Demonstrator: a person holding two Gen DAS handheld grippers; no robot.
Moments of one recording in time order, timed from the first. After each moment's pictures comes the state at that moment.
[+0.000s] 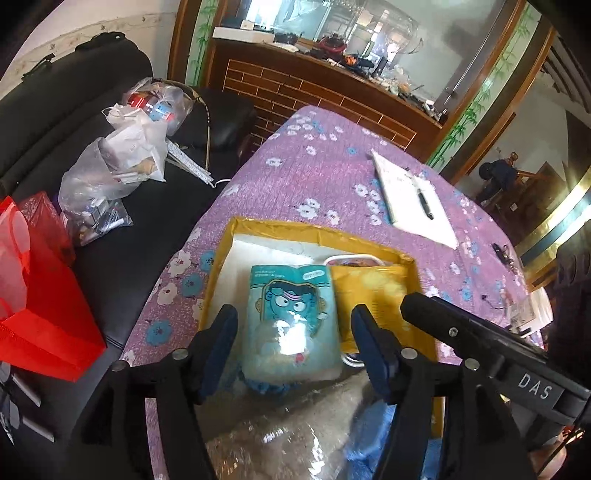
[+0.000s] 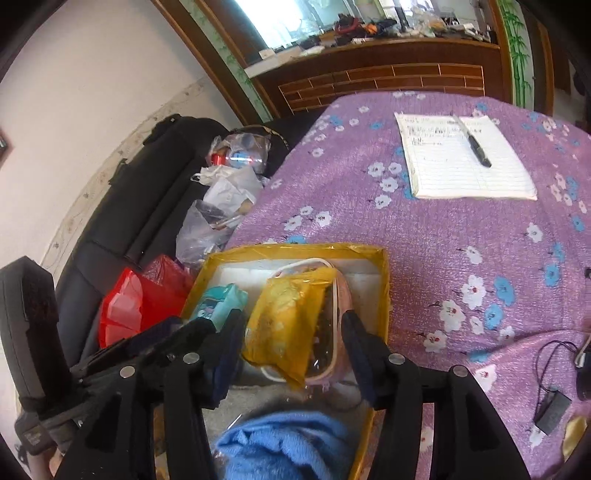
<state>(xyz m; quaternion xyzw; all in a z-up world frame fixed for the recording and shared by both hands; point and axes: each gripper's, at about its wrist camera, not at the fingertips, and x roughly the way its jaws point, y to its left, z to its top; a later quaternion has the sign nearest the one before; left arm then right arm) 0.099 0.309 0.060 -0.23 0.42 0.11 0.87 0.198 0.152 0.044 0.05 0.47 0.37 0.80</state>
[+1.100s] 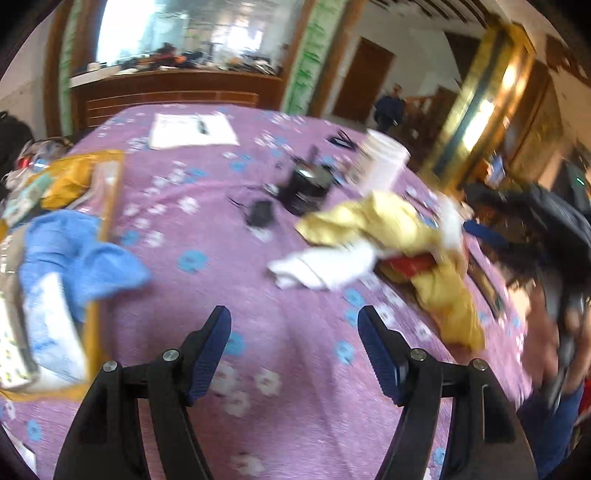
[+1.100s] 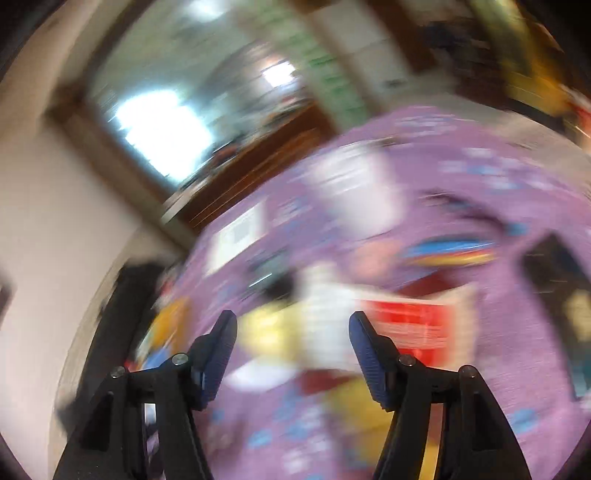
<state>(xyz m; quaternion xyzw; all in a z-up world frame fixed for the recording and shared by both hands) 0.013 0.003 0.045 -0.10 0.40 -0.09 0.91 0.088 -0.293 0.053 0.28 0.36 0.16 0.87</state>
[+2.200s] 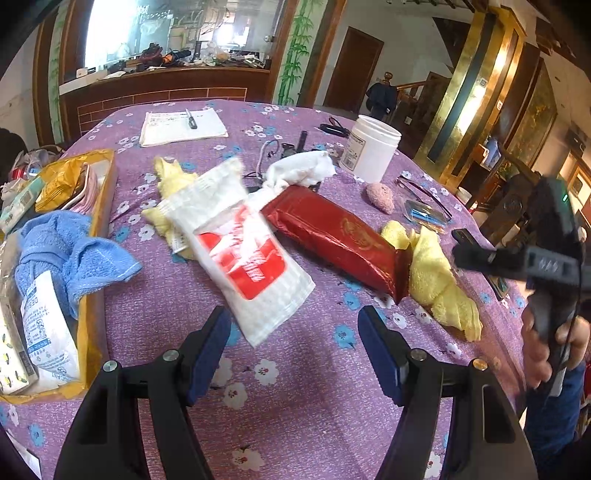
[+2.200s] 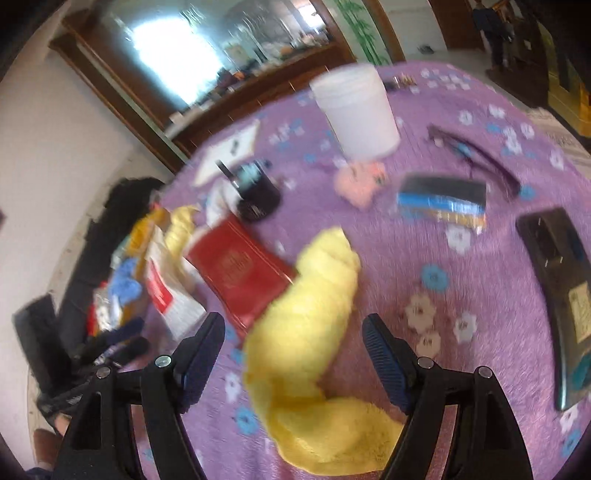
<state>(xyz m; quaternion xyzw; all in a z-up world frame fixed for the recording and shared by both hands) 0.007 0.003 0.042 -0.09 0.41 -0.10 0.90 0.065 -0.261 0.024 0.14 0.47 0.25 0.83</state>
